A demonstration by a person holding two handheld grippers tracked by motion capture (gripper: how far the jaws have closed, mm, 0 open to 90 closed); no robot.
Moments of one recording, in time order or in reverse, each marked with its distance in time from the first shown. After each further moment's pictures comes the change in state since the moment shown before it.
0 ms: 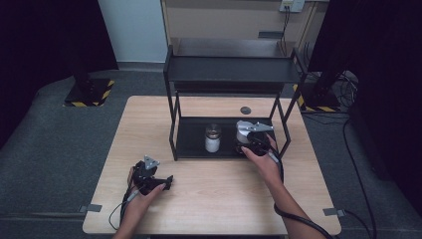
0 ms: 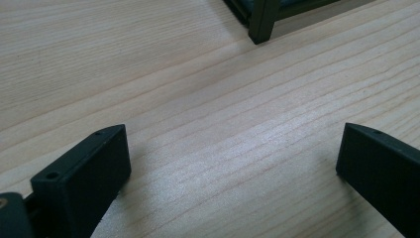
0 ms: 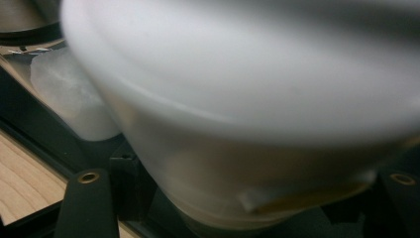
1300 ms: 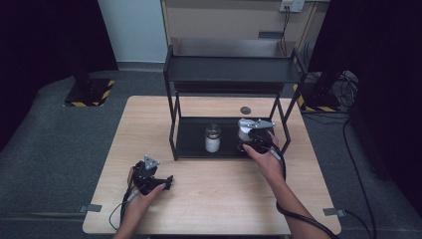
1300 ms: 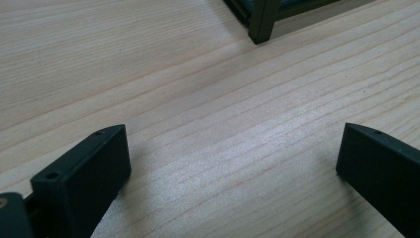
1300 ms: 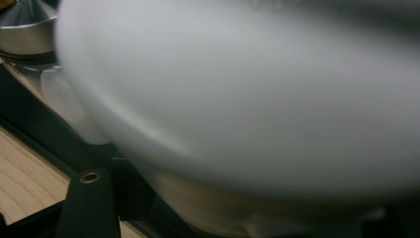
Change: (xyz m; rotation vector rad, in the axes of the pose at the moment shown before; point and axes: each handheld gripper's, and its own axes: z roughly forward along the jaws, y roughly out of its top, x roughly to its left) left arm 0.000 0.000 0.000 0.000 0.000 0.000; right arm 0.000 0.014 -0.010 0.015 -0.009 -0.019
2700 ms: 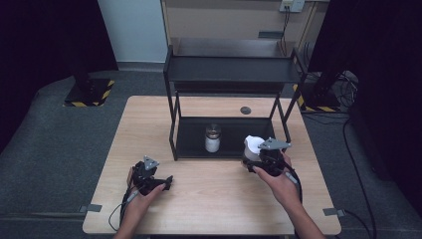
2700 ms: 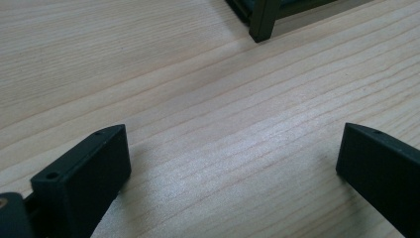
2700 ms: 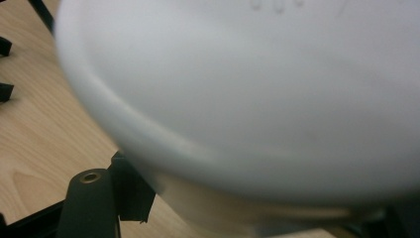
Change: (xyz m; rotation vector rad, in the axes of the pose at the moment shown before) left arm 0.000 -0.001 -0.001 -0.002 0.002 -0.003; right arm 0.011 -0.034 -0.077 -0.030 0.089 -0.017
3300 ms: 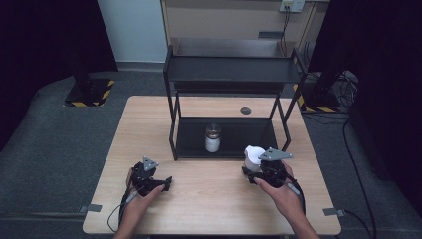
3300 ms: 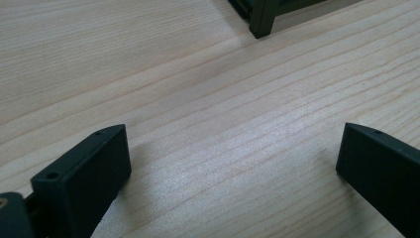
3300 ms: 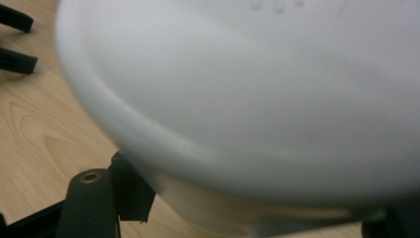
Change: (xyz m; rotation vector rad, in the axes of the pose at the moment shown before) left arm 0.001 -0.002 -0.003 0.001 -0.001 0.002; right arm 0.014 -0.017 -0.016 0.021 0.021 -0.015
